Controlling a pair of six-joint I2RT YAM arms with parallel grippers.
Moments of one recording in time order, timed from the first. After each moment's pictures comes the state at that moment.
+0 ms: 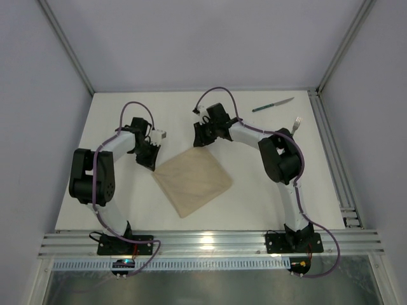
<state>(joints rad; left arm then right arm) -0.14 1.76 1.12 -0.71 0.25 0.26 0.56 2.20 1.61 -0.22 -0.42 0.13</state>
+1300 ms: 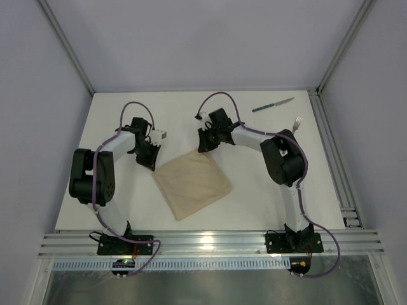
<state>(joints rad) -0.14 1.76 1.12 -0.71 0.26 0.27 0.57 2.16 1.51 -0.23 -0.41 0.10</state>
